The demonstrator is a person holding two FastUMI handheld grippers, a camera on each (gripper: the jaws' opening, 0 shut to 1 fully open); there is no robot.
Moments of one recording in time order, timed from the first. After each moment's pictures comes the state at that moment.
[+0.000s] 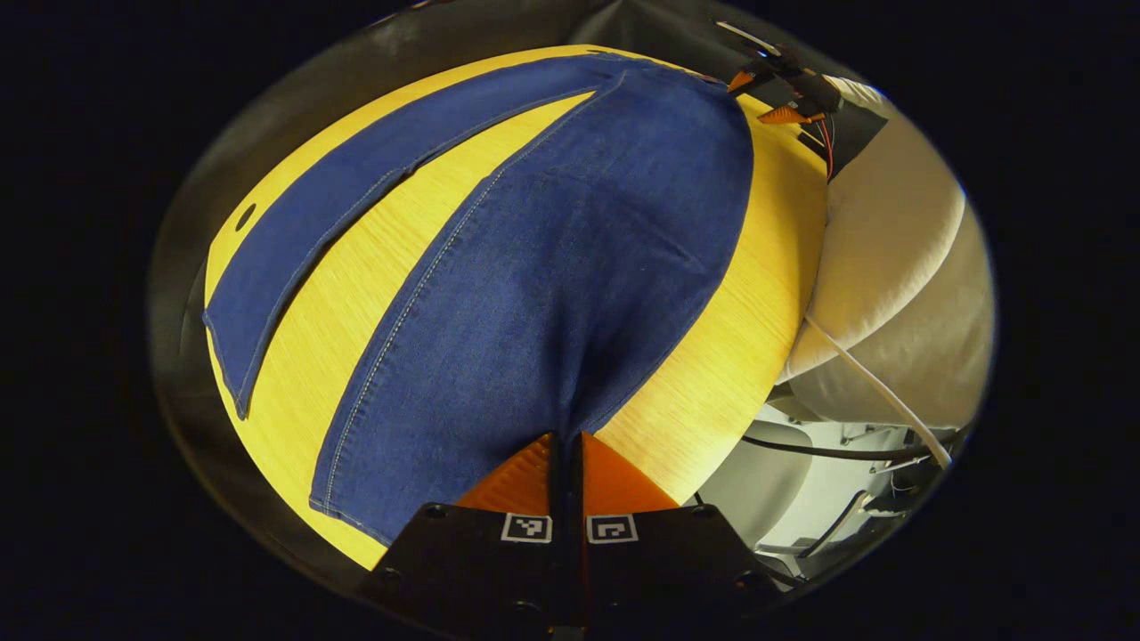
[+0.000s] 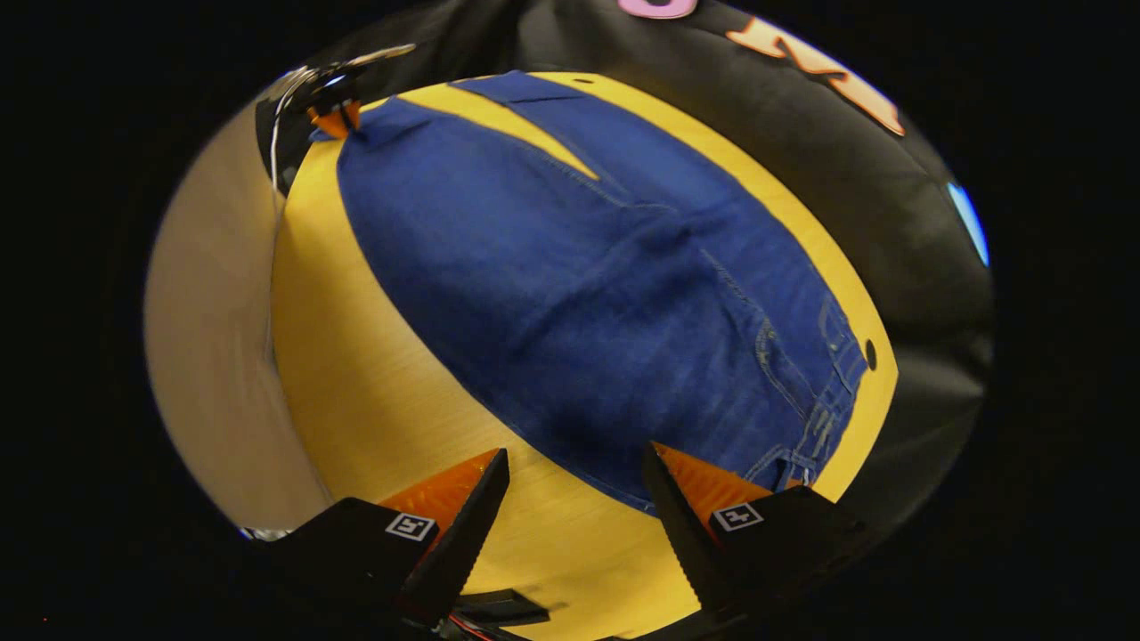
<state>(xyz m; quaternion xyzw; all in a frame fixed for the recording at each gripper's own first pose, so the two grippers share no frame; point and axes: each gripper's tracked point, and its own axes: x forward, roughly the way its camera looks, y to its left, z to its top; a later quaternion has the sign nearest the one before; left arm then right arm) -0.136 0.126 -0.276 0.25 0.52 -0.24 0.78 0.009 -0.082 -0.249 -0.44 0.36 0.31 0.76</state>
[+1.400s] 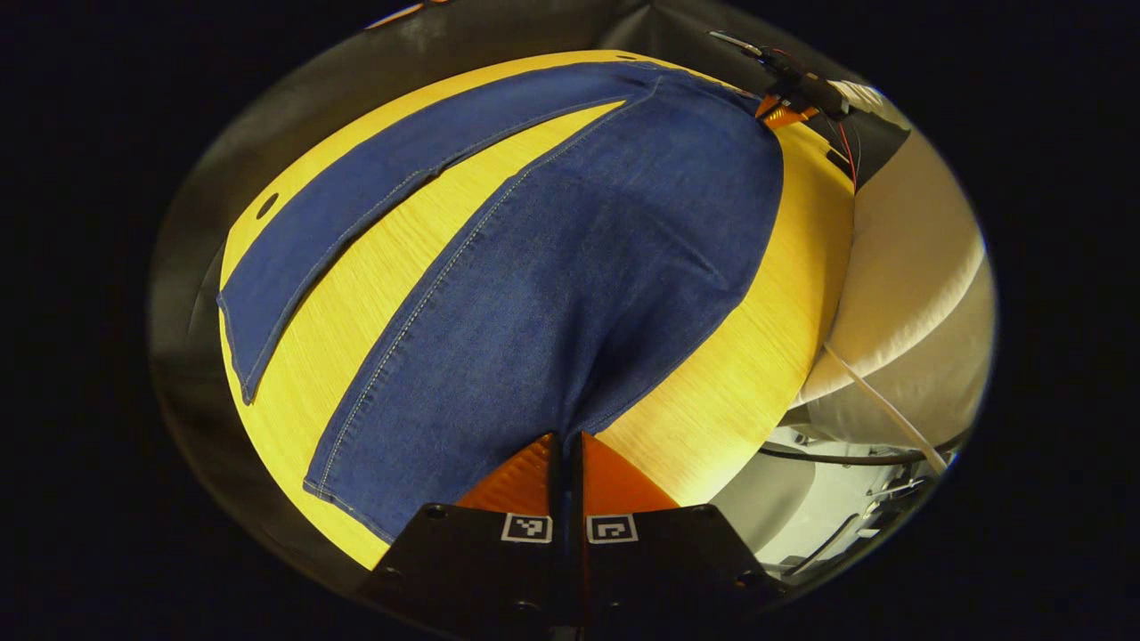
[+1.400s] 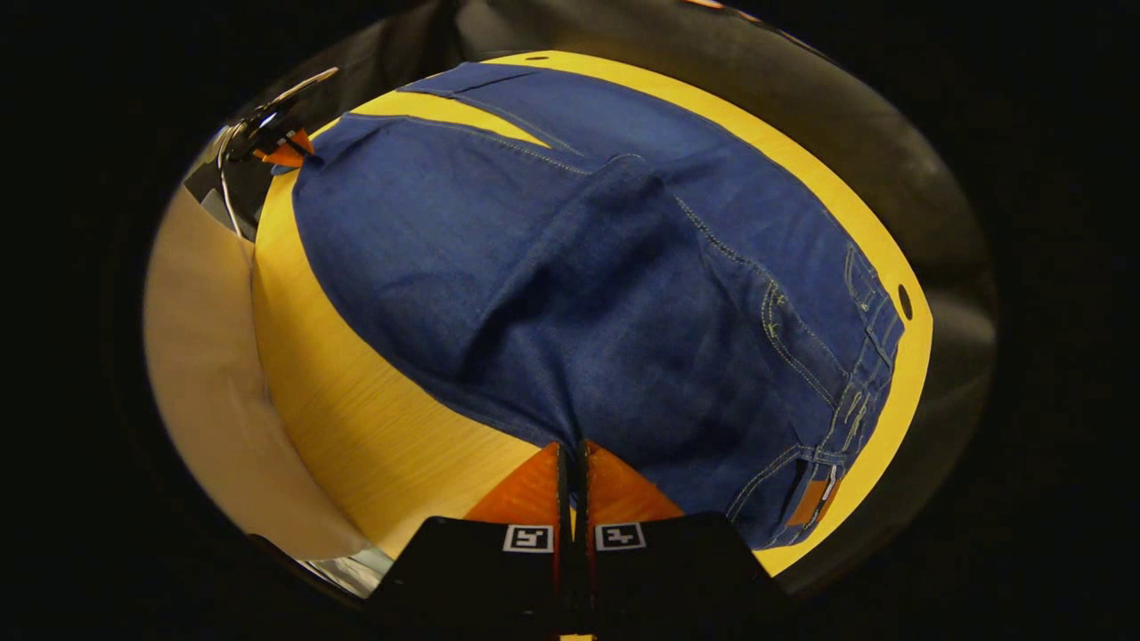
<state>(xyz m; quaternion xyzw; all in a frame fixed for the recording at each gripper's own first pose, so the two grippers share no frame) -0.129 0.122 -0.277 0.23 0.51 -0.21 0.80 0.035 -0.087 -0.248 -0.35 0.43 0.27 0.78</state>
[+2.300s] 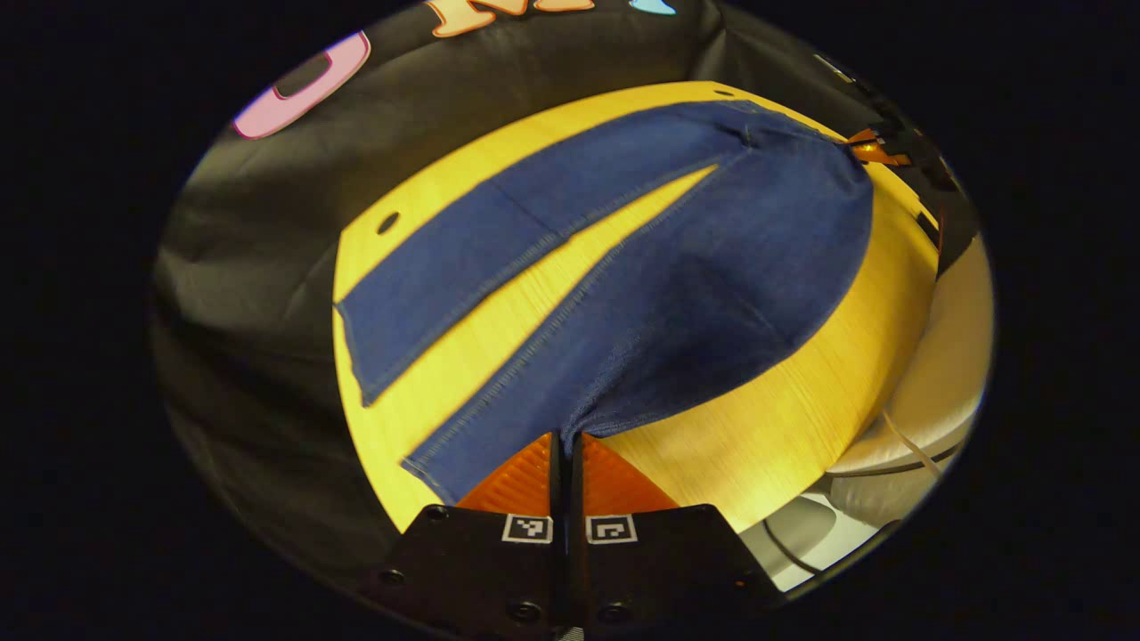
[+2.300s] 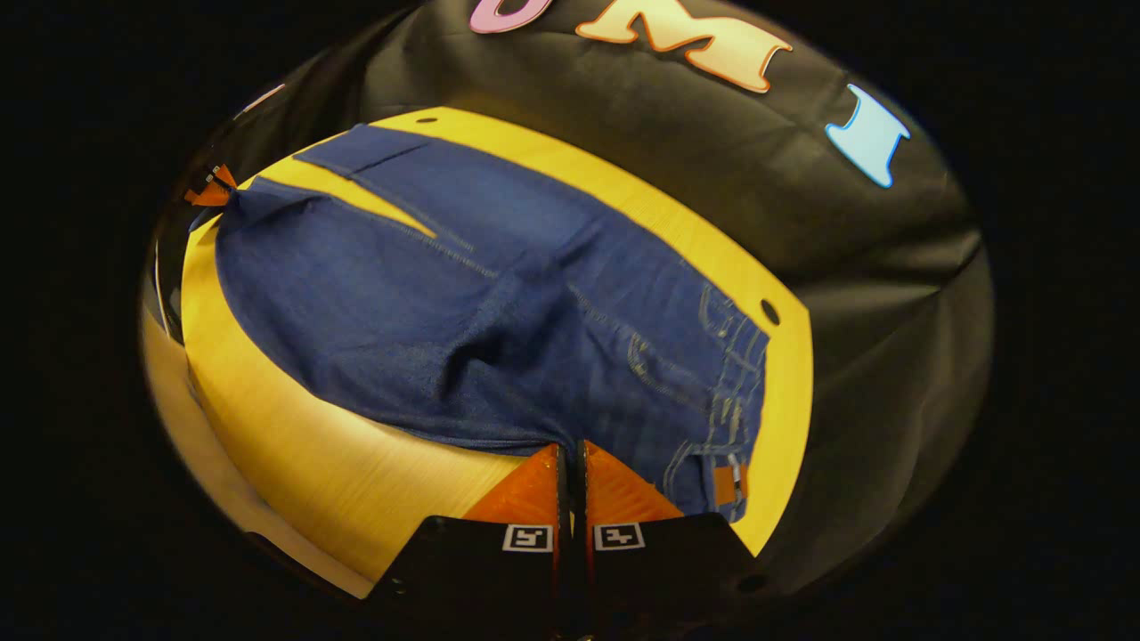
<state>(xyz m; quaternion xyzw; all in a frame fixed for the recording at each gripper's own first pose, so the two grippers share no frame) -0.068 0.143 -0.173 0.26 0.43 -0.03 0.86 0.062 -0.065 -0.146 -0.33 0.28 0.12 0.89</state>
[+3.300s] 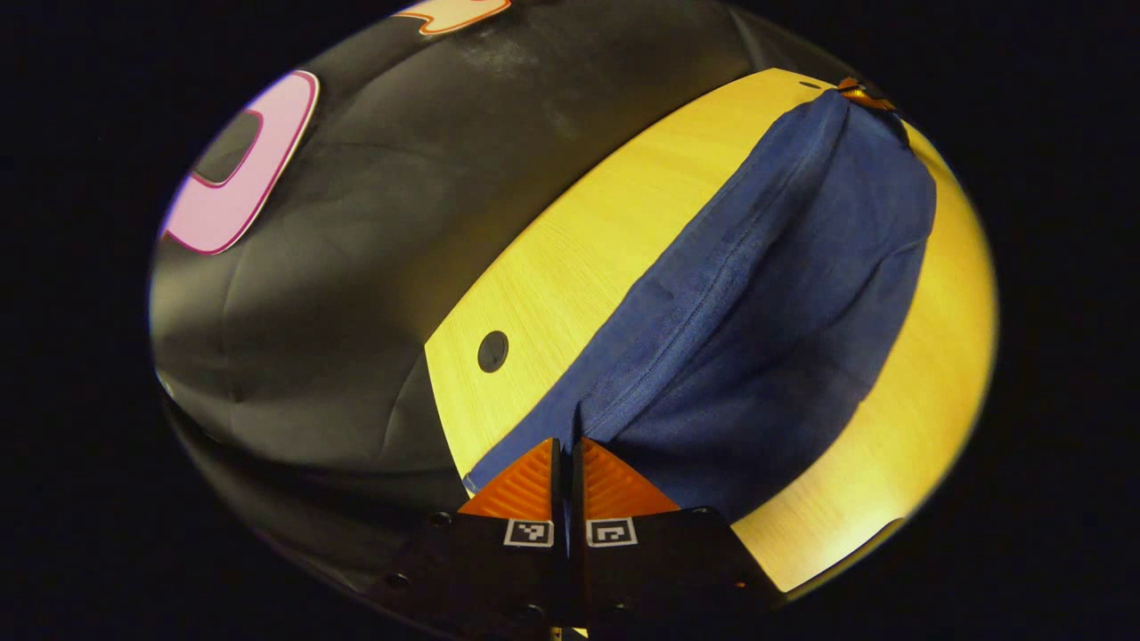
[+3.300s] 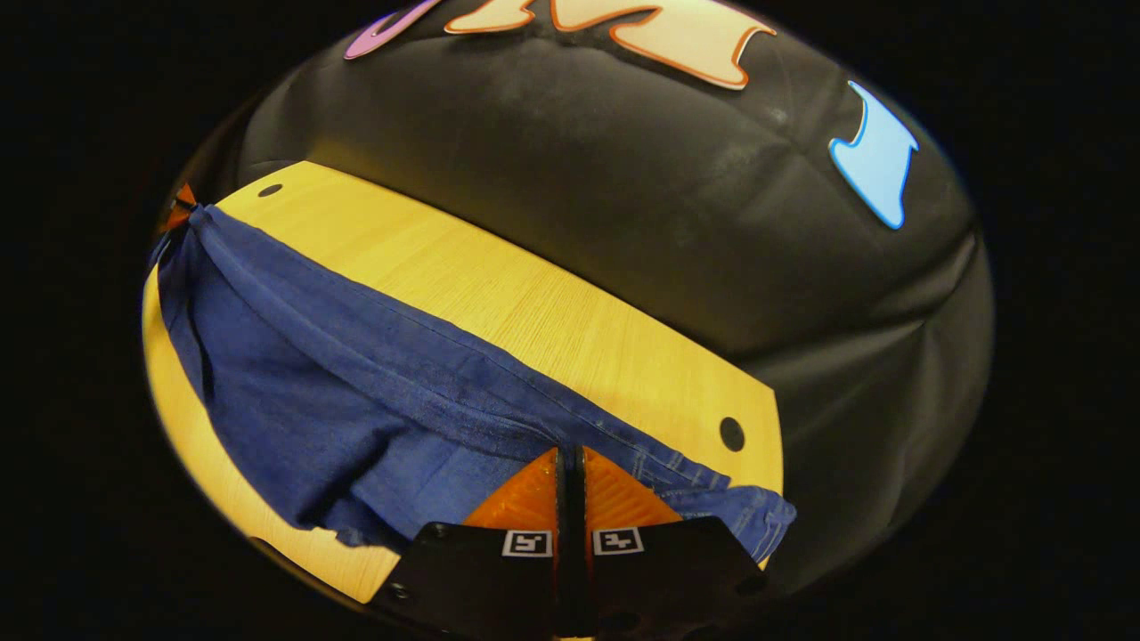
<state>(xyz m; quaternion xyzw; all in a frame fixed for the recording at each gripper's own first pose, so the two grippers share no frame) 0.200 0.232 -0.128 0.40 0.36 0.03 0.84 0.326 -0.014 -0.106 -0.28 0.23 0.03 0.93</state>
